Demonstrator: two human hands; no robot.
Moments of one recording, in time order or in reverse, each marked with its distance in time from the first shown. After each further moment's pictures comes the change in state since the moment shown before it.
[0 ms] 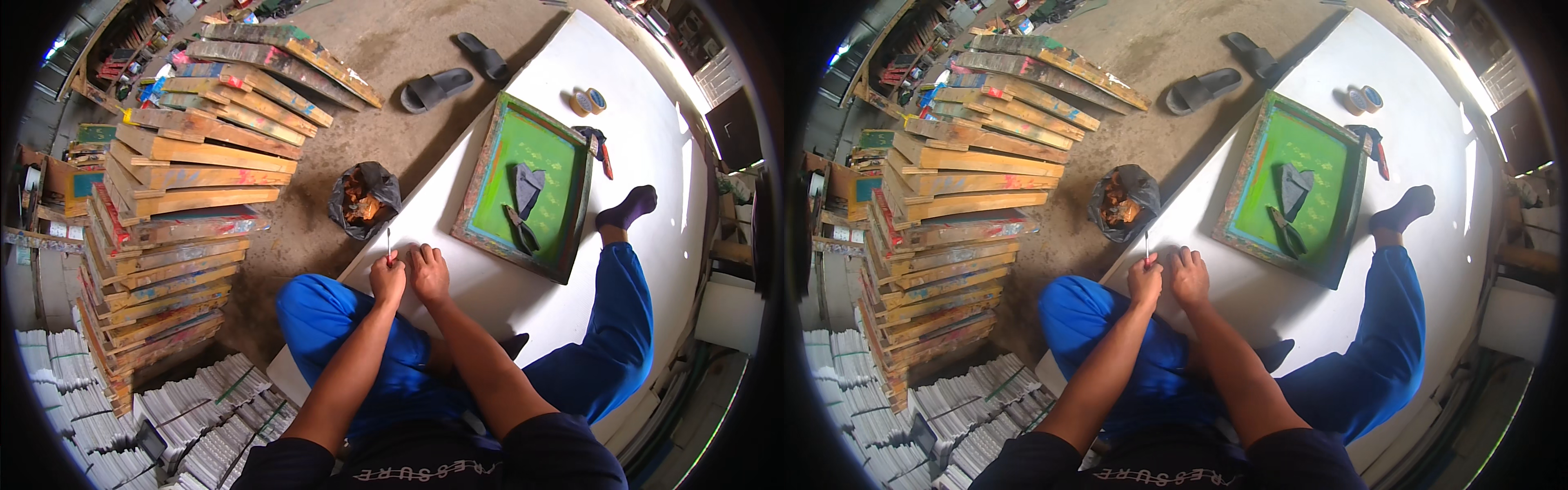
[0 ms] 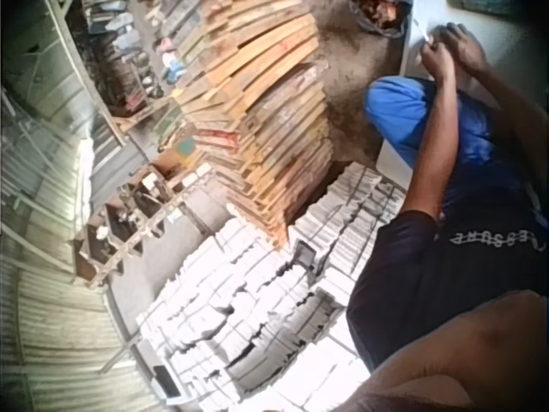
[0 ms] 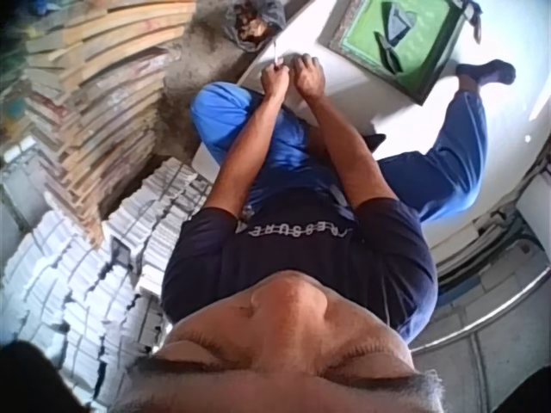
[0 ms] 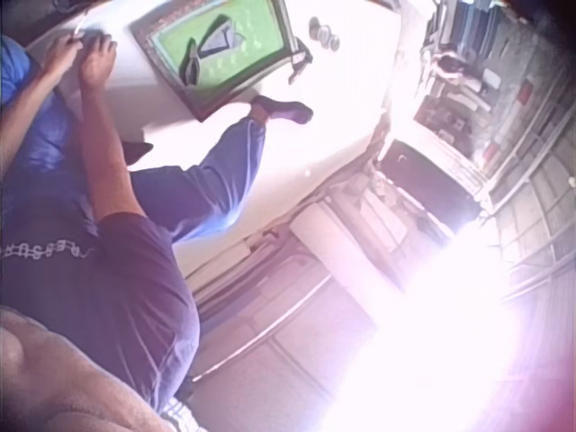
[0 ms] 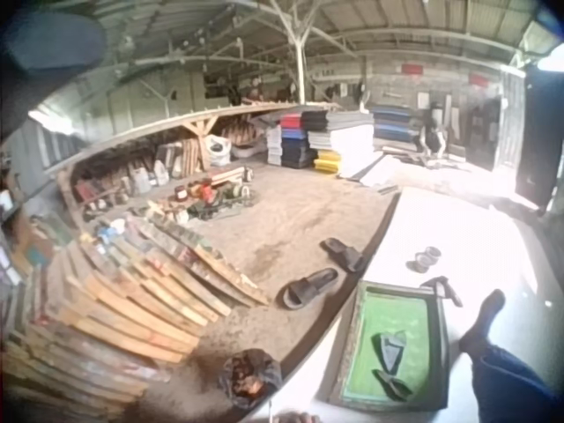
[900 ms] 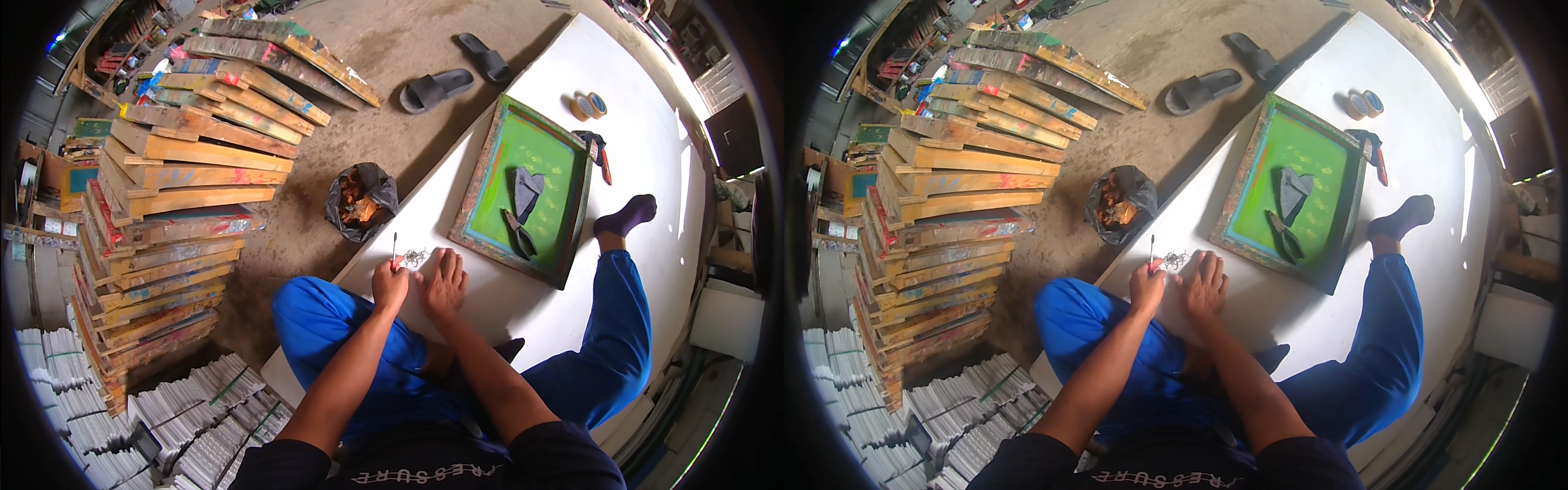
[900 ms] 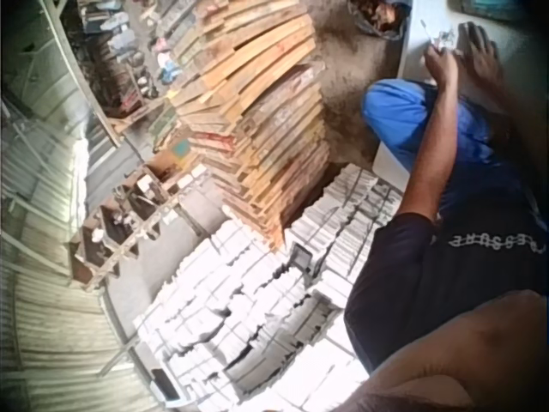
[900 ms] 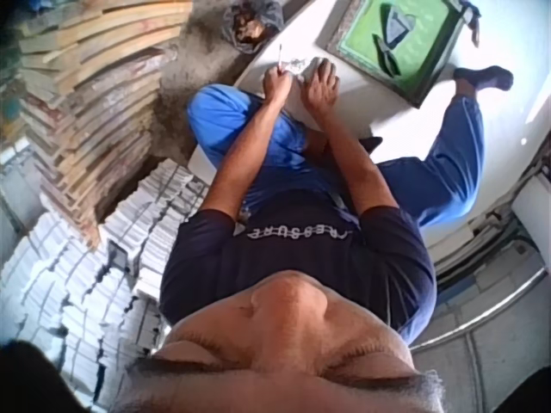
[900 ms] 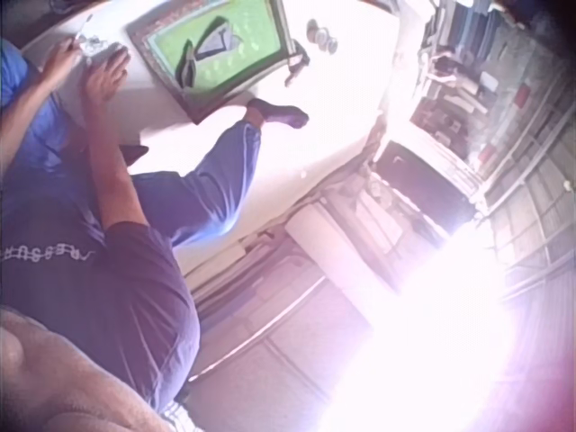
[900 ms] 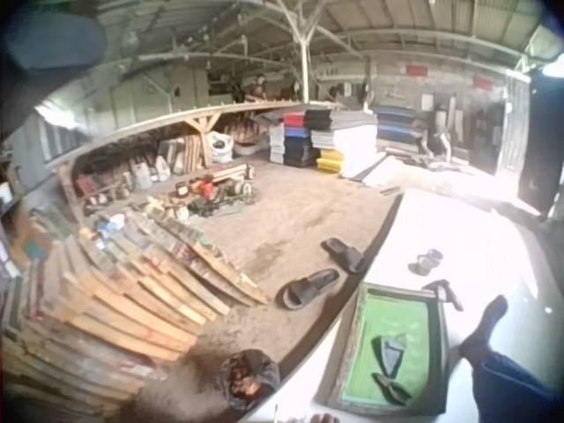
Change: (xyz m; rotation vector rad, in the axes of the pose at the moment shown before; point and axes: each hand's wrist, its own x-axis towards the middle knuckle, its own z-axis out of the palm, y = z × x) left_hand -0.028 0.049 -0.010 0.068 -0.079 -0.019; right_hand -0.030 0.002 -0.022 -0.236 -0.074 0.328
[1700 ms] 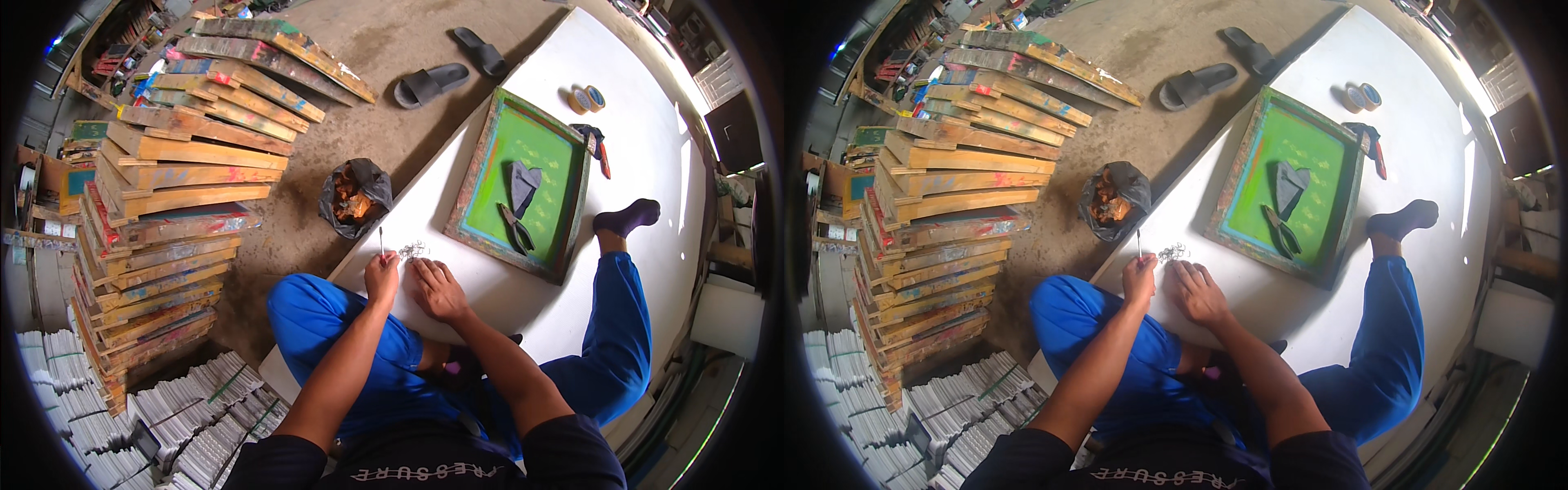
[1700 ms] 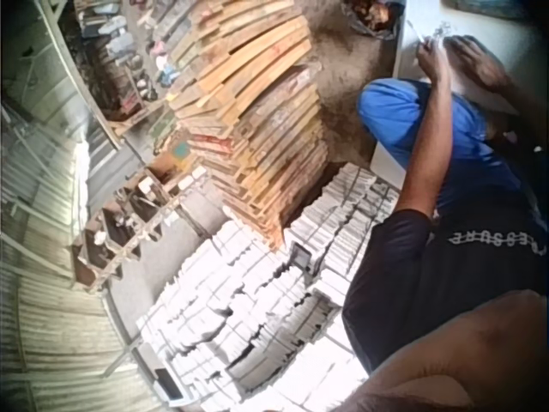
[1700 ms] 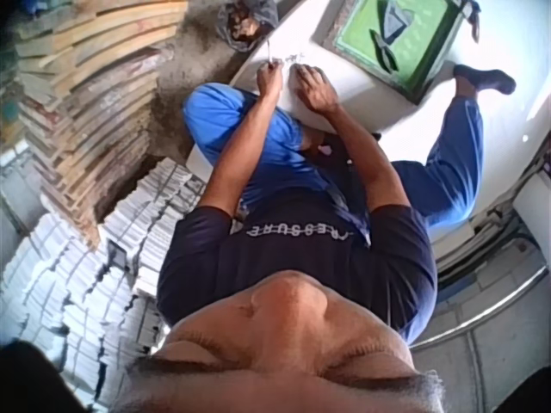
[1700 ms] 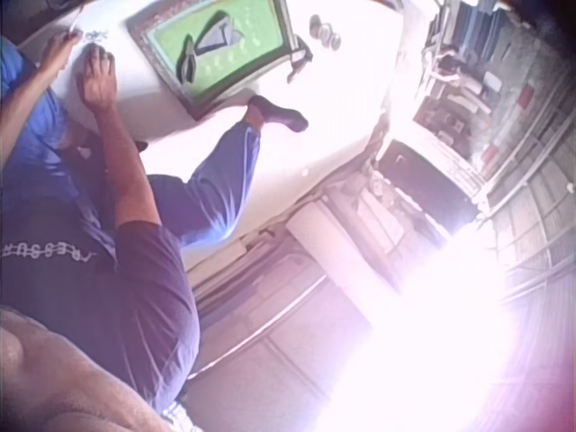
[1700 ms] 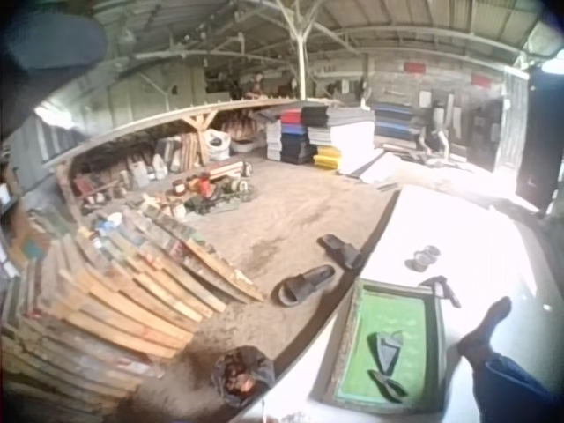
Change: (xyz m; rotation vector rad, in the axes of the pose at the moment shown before) left_hand 0.010 -0.009 0.002 -0.268 0.012 -0.149; right_hand 0.009 0.044 -0.025 0.132 -0.098 -0.777
